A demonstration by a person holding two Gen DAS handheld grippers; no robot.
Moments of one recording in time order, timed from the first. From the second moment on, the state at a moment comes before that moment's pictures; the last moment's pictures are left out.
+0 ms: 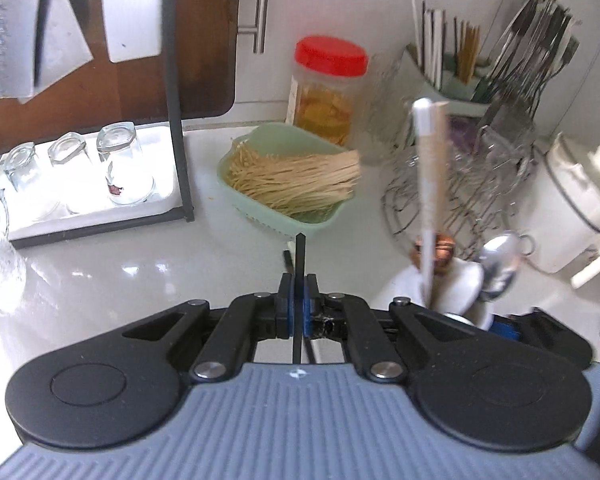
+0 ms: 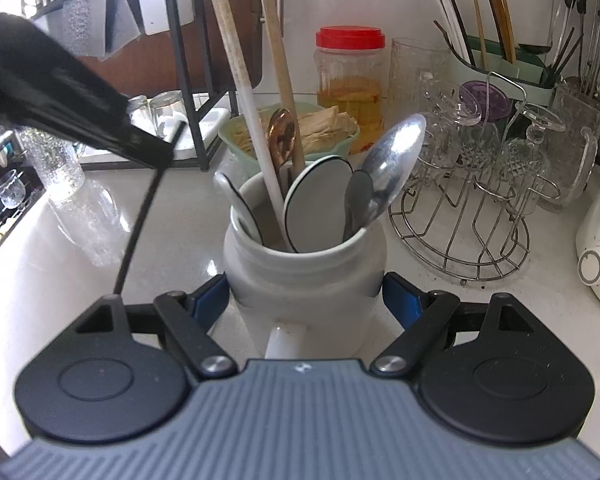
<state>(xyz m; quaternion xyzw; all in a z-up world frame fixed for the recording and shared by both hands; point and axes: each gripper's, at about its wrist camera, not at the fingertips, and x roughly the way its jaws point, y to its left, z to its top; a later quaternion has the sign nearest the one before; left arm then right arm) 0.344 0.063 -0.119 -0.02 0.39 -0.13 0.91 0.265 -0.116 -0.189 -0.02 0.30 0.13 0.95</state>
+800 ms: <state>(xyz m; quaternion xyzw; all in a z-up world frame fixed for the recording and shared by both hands) 0.280 0.065 -0.082 -0.05 0.37 -0.16 0.92 0.266 -0.115 -0.189 -0.02 0.30 0.13 0.95</state>
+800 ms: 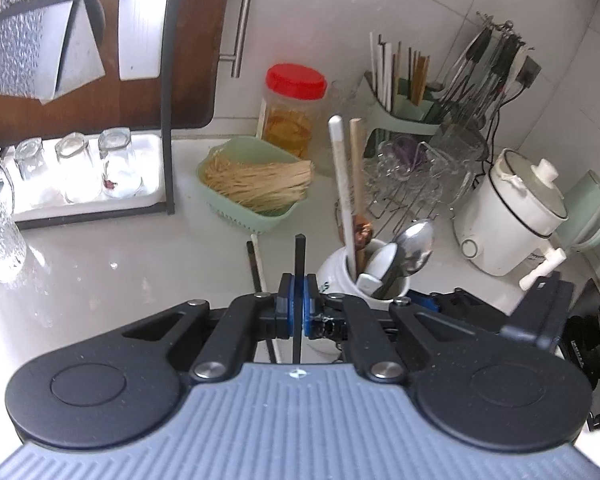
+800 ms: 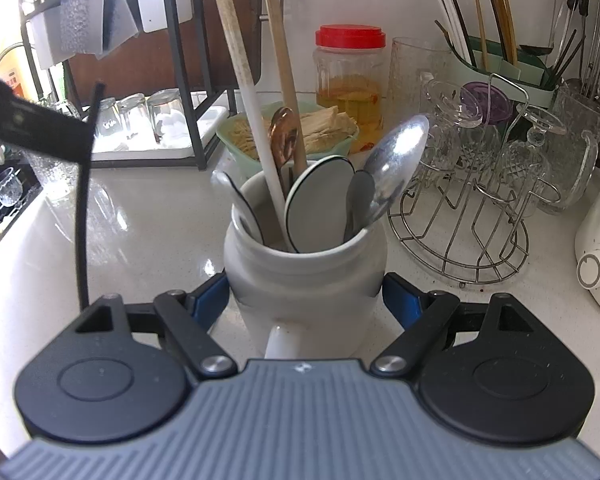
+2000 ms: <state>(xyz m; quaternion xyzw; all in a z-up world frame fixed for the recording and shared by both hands) 0.260 0.049 0.012 0.01 0.29 -0.20 0.93 0.263 -0.115 -0.190 -0.02 0.29 0.13 0.95</state>
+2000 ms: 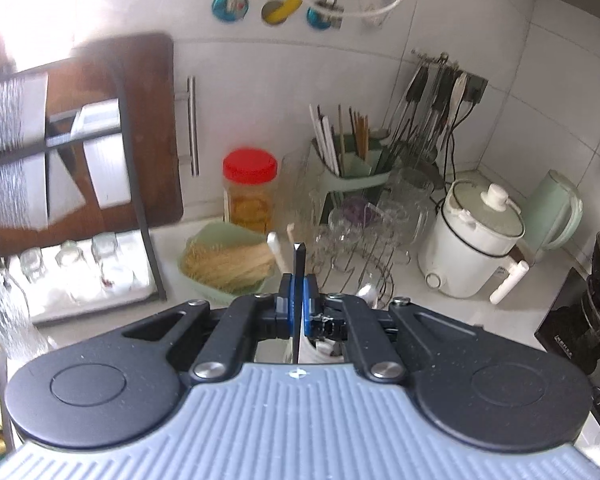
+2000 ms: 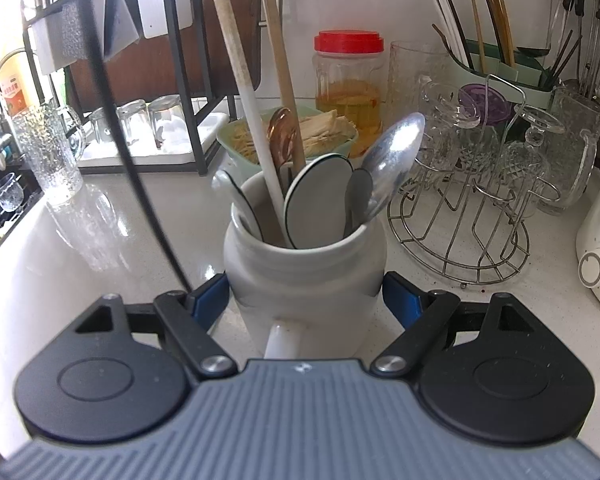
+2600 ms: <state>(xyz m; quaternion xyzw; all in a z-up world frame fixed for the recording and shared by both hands) 0.257 0.035 0.075 0.03 0.24 -0.23 0.94 0.263 -0.115 -0.191 -0.02 0.29 0.12 0.95</state>
